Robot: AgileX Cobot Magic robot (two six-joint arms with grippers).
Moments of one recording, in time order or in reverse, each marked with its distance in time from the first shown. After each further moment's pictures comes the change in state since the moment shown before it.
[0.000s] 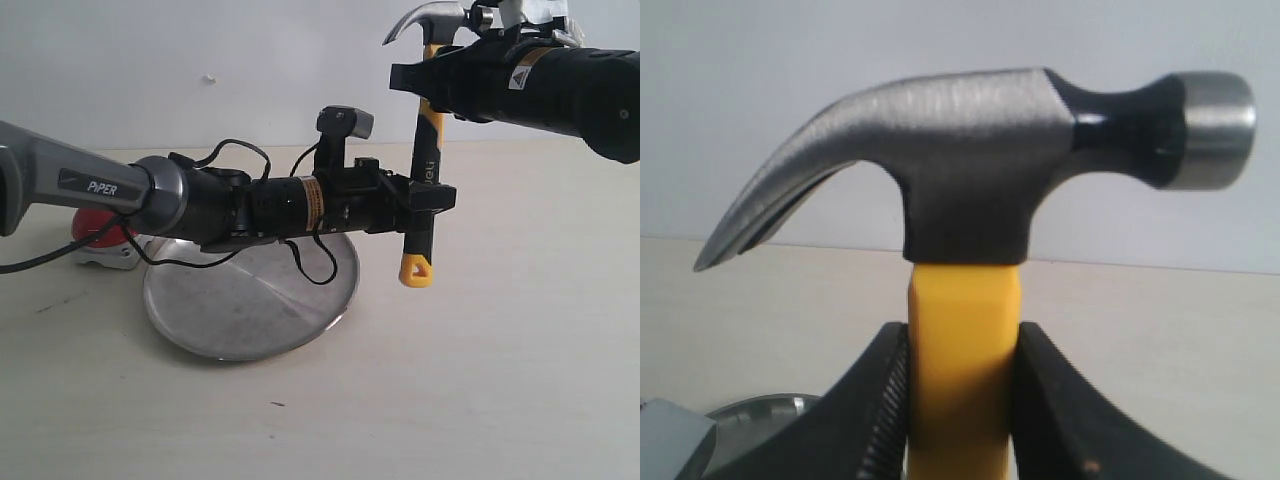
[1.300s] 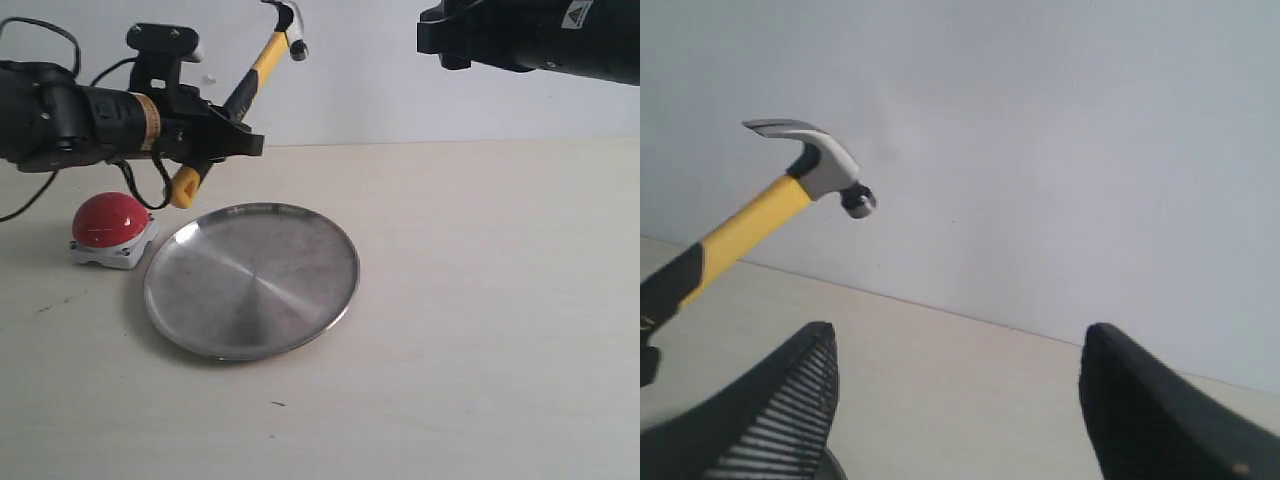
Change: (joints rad) left arm 0.233 -0.421 0.259 0.079 0.639 0.043; right arm 0.000 -0.166 0.000 -0.002 0.097 -0.189
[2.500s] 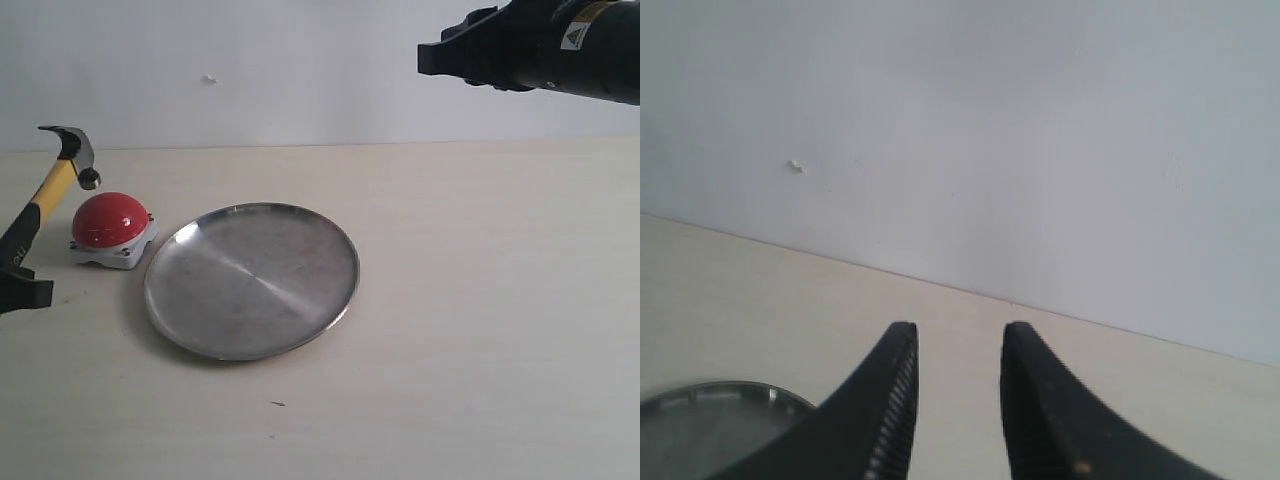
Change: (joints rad) left arm 0.243 -0.596 0.739 -0.137 0.201 0.123; right arm 0.000 0.000 0.037 0.000 -0.008 -0.002
